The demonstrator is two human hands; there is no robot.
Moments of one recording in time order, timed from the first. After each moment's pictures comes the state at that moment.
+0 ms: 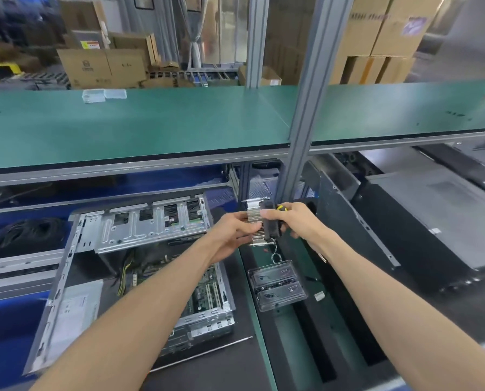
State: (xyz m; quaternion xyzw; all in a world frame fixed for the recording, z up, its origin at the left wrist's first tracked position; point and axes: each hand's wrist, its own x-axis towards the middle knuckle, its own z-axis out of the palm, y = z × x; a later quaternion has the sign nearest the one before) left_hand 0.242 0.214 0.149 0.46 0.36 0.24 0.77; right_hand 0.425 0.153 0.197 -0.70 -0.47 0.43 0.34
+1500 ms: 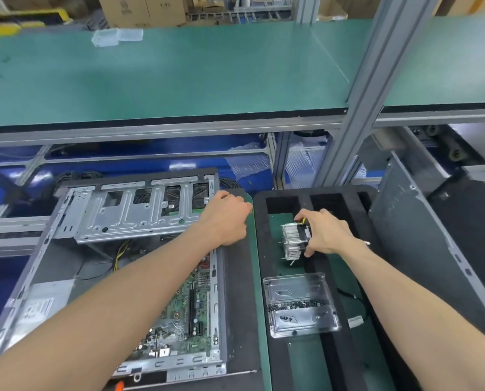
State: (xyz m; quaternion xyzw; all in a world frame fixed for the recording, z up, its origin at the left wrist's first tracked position) left_hand 0.251 0.318 0.079 0.88 0.47 -0.09 -0.02; right_hand 0.508 0.285 0.027 -0.68 -0.70 0.20 -0.03
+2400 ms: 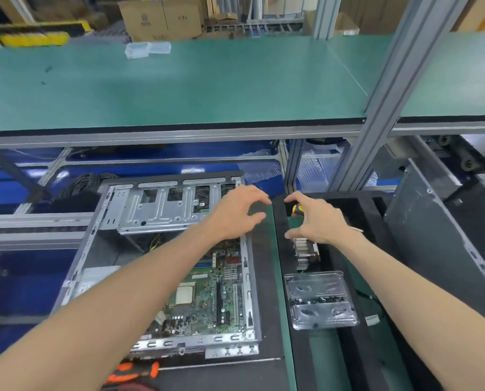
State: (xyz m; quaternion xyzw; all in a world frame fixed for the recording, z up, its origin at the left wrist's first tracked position) left_hand 0.210 0.300 0.109 0.86 0.43 0.19 0.21; right_hand 0.441 0.280 0.087 -0.66 -0.73 0.18 0.07
